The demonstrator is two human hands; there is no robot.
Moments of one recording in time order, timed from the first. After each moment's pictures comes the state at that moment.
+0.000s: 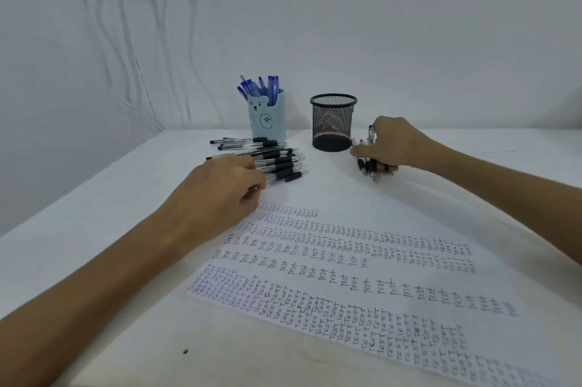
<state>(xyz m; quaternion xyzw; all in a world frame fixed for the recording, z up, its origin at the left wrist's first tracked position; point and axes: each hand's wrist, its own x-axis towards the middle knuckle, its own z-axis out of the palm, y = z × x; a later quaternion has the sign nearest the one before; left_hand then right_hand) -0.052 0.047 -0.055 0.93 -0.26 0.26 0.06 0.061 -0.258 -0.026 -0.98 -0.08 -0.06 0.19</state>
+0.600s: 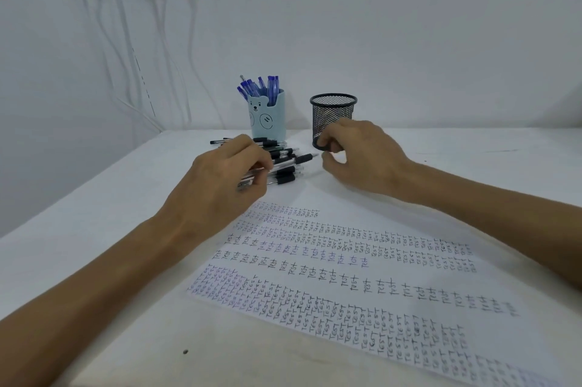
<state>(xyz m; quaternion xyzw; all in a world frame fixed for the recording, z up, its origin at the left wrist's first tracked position) -0.059 0.039 -0.051 0.86 -0.30 0.37 0.16 0.022 -0.215 -0.043 -0.90 -0.29 -0.27 0.15</state>
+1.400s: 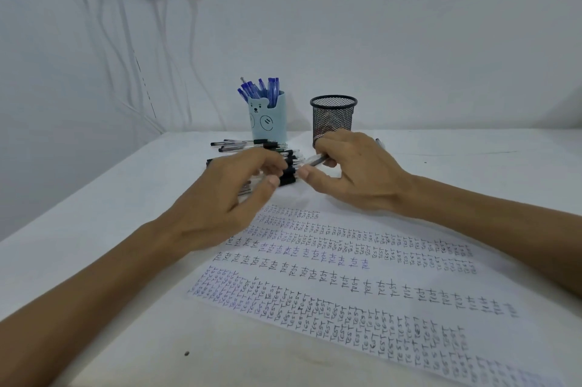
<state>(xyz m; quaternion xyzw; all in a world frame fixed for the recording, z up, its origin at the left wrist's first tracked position) -0.061 0.041 -0.055 0.88 -0.32 0.23 0.28 0.001 -0.206 -0.048 -0.87 -0.37 -0.29 0.17</state>
